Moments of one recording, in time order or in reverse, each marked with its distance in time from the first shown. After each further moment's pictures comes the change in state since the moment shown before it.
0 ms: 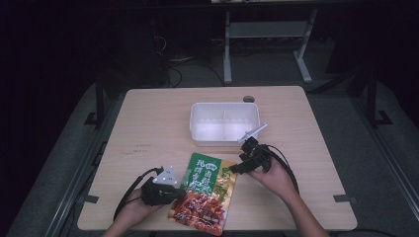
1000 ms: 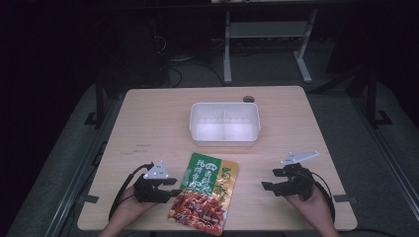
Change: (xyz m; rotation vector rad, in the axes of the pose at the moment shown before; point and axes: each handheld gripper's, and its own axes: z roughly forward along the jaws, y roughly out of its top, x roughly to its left) left arm 0.012 -0.008 -0.016 -0.060 0.091 -0.074; right arm -0.002 -0.109 -0.058 -0.189 -0.096 0.062
